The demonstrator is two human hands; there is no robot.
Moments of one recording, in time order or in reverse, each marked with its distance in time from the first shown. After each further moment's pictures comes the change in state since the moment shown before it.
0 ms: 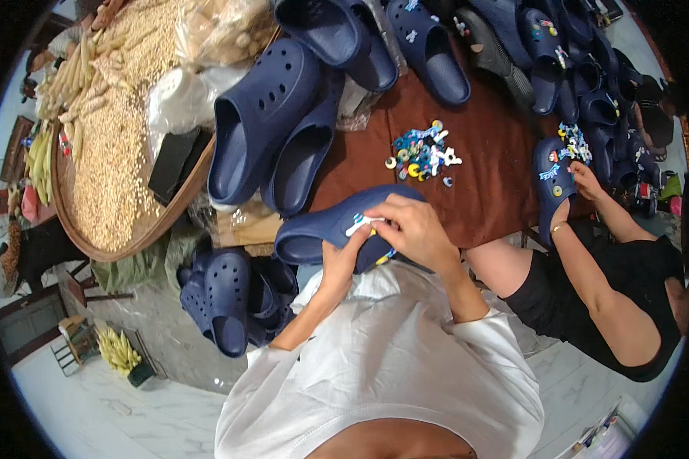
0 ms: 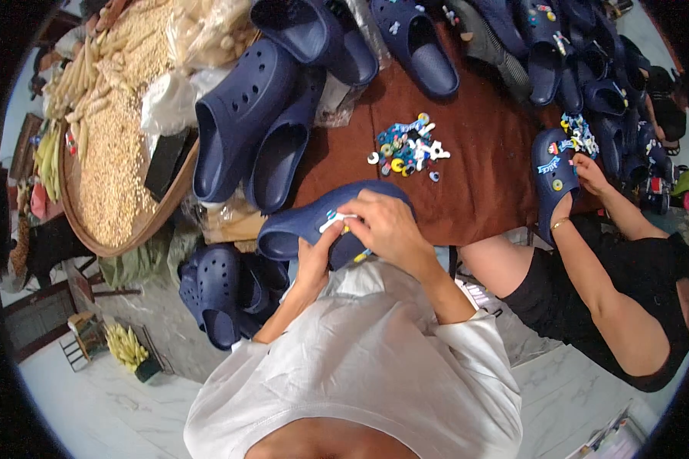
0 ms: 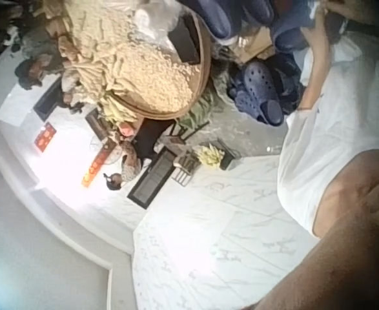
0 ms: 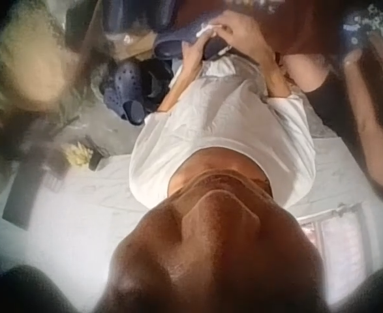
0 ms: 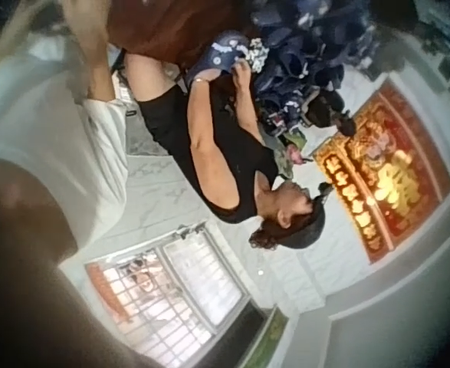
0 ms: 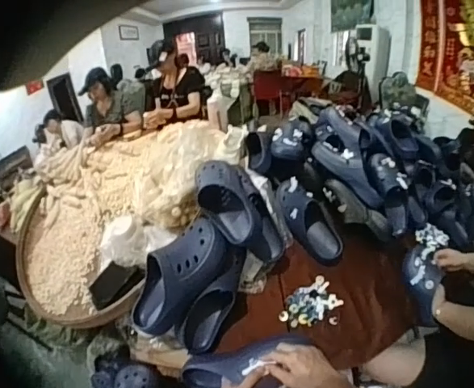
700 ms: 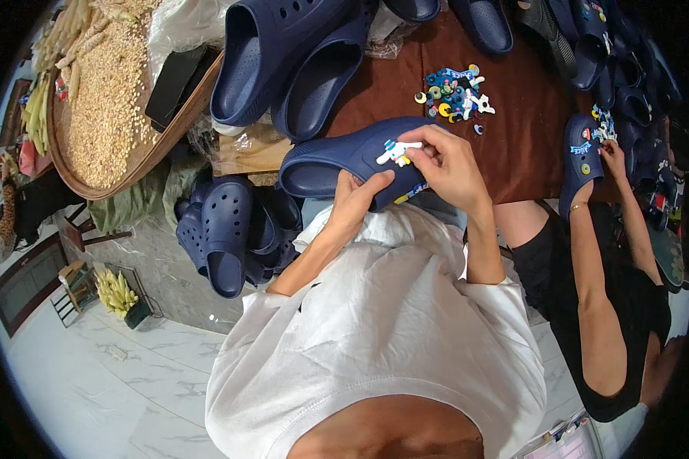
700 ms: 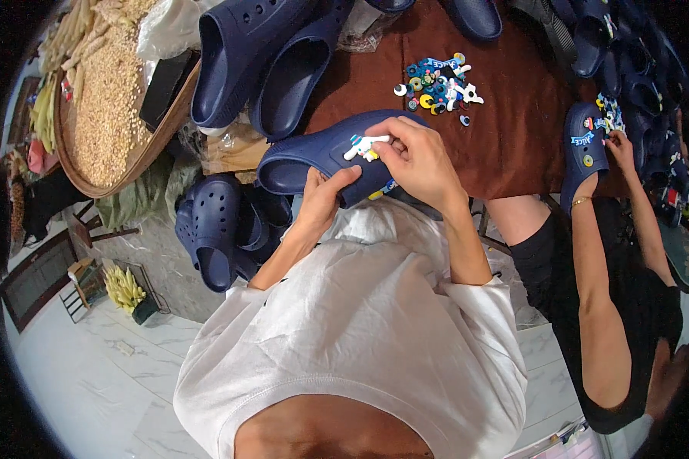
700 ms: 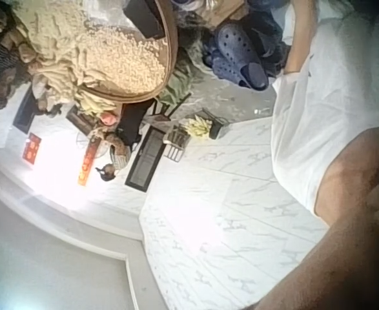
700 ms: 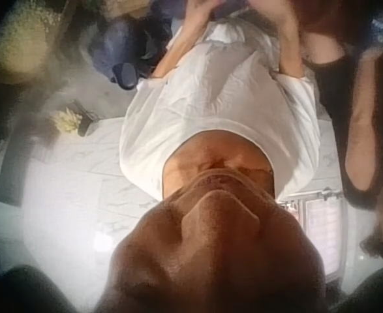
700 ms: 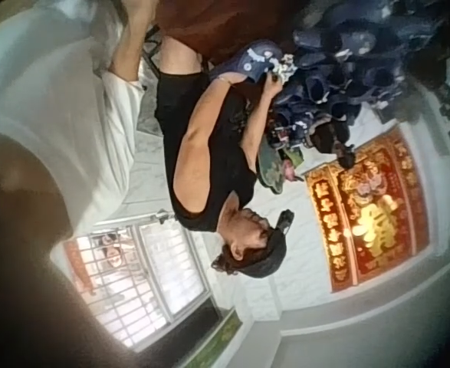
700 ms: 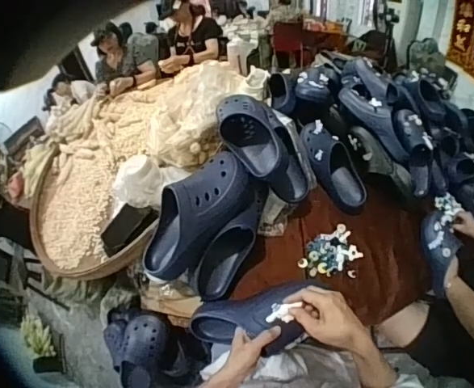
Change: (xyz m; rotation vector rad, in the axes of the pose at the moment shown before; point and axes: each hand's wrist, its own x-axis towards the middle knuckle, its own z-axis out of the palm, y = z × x) left_hand -0.005 0.000 -0.014 -0.064 -0.123 -0.057; right_hand 0.001 0.003 0.001 0.197 -0.023 0.153
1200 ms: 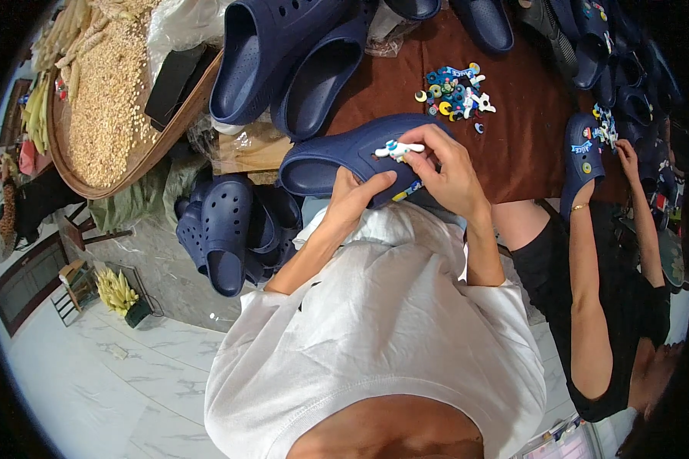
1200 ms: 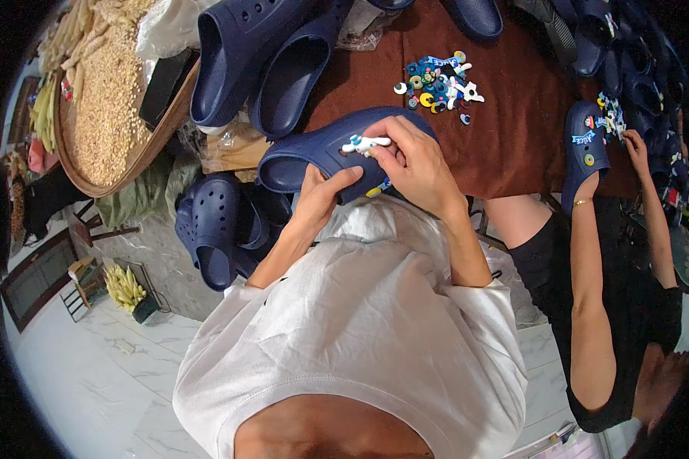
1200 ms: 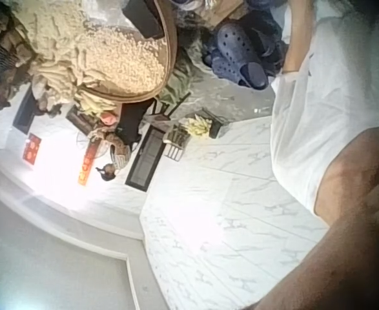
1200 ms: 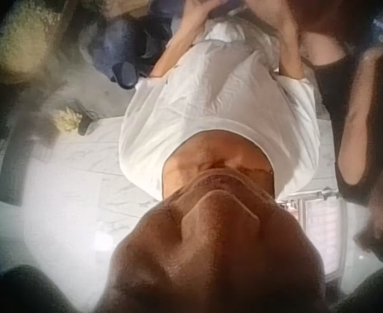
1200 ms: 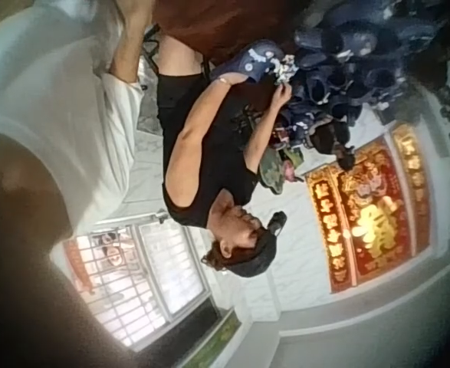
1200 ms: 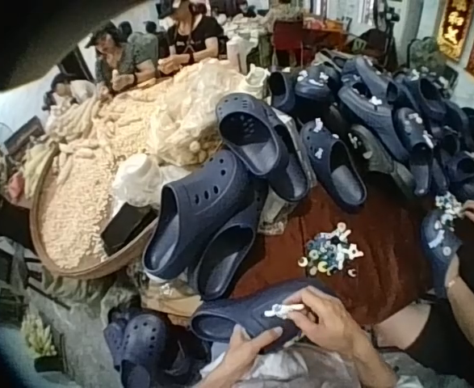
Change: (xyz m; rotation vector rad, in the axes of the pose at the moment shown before) left_hand 0.003 0.009 0.000 0.076 -0.064 0.017; right_hand -0.003 -0.007 0.000 0.003 0.024 -0.039
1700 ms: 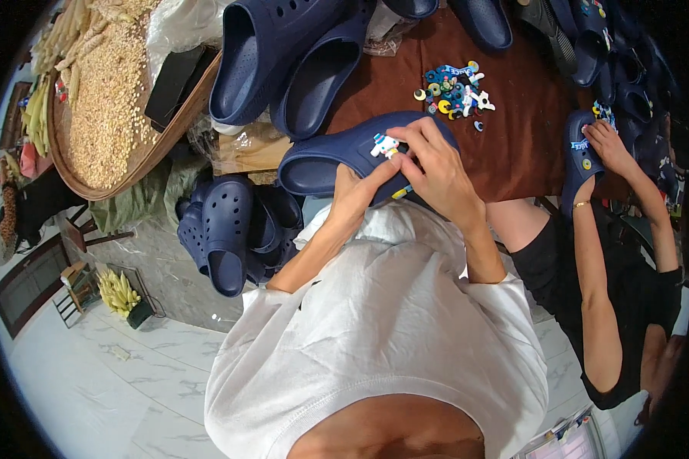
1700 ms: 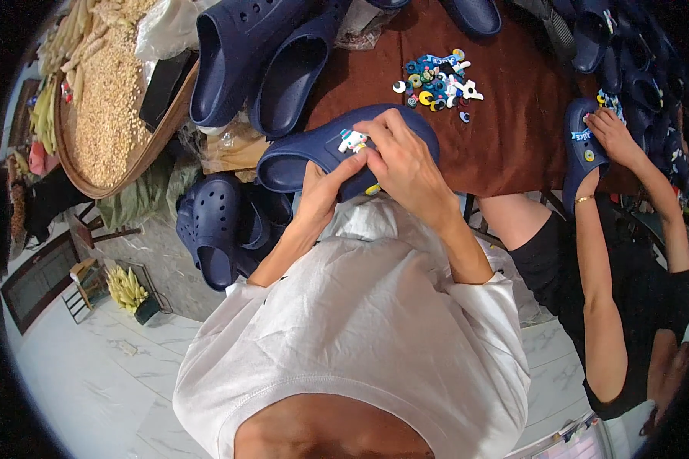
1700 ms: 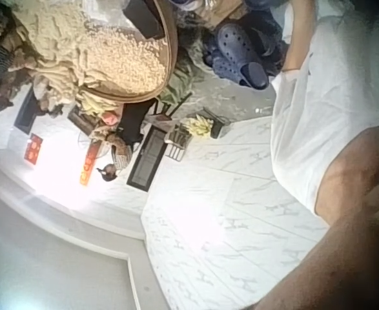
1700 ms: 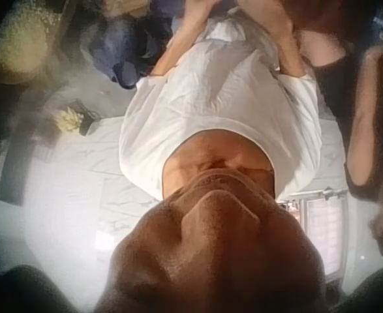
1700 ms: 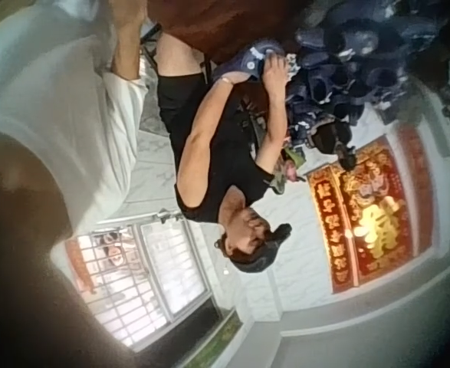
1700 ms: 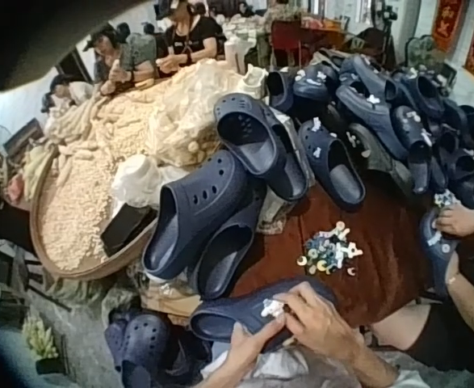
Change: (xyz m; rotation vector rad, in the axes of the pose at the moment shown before) left_hand 0.004 0.006 0.012 -0.042 0.105 -0.002; right_hand -0.002 -0.002 0.011 -0.240 -0.028 -0.194
